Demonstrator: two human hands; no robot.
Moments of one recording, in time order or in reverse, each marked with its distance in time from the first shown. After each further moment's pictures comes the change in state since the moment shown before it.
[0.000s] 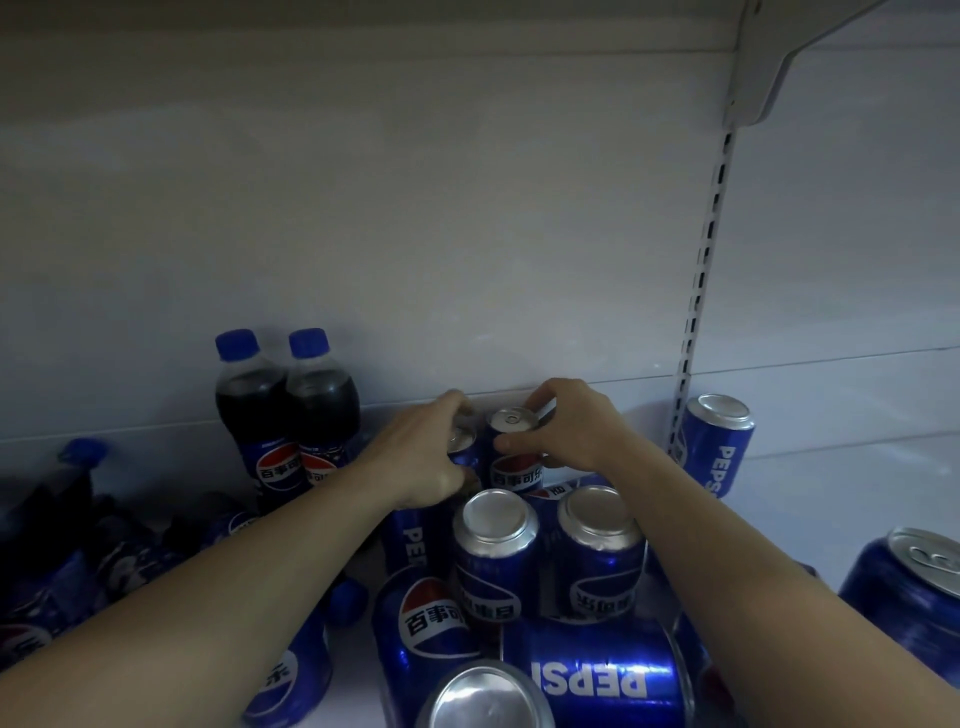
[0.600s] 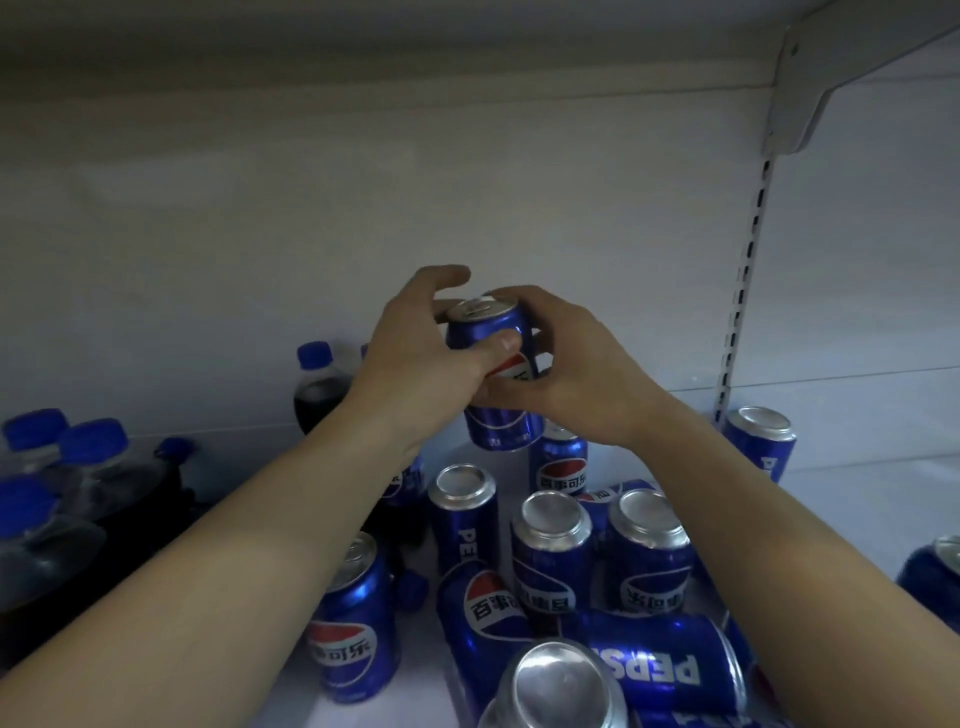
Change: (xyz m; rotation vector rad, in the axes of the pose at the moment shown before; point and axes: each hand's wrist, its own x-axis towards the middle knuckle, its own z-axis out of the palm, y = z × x) left_hand -0.059 0.042 -0.088 -0.770 0.463 0.087; right_hand -0.051 -0.100 -0.023 0.285 0.022 -0.650
